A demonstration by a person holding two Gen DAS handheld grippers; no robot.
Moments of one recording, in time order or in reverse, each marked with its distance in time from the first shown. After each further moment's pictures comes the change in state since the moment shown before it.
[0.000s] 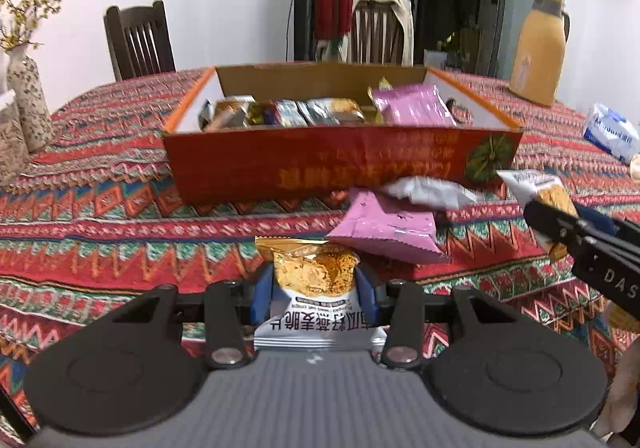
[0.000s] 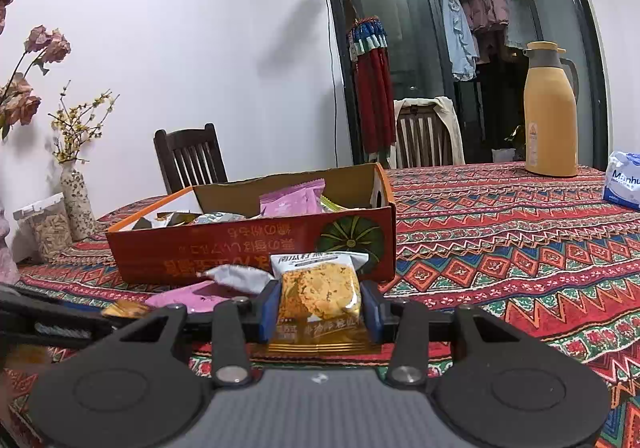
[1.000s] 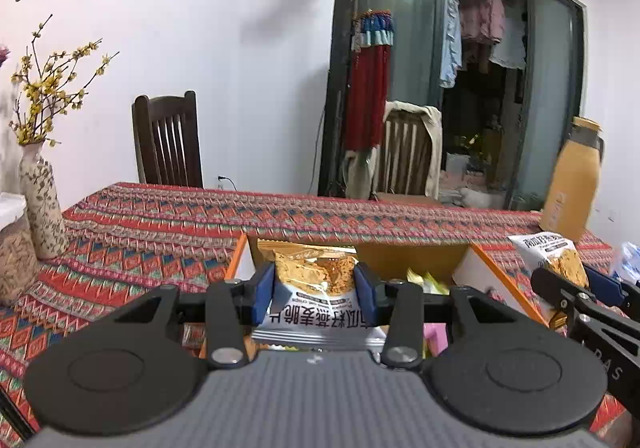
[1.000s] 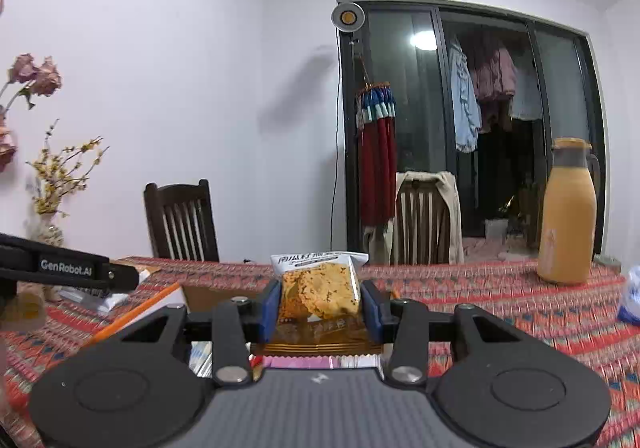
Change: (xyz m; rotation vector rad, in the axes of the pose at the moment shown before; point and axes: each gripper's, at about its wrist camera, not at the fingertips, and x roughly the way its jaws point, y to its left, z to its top) left arm 0.016 0.029 0.136 -0.101 -0.291 0.053; right arm 0.063 0.036 0.109 -0.101 -0.183 -0.050
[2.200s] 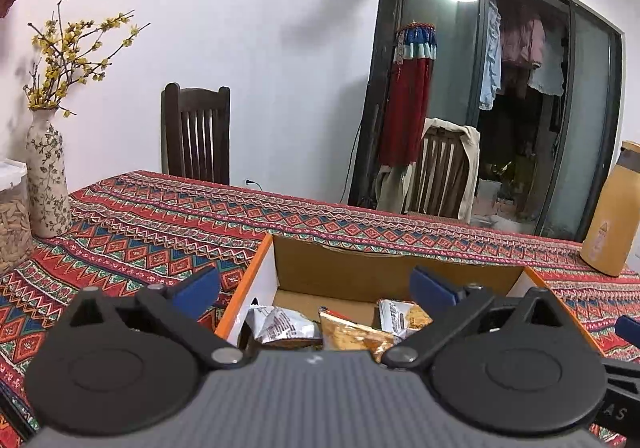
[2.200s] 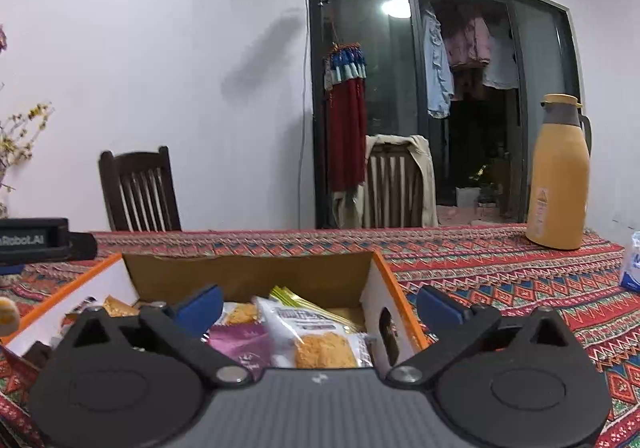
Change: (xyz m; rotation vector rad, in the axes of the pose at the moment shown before) left arm 0.052 0.017 -0.023 -0.085 -0.044 0.084; right arm 0.074 -0.003 -0.035 0.027 0.113 -0.110
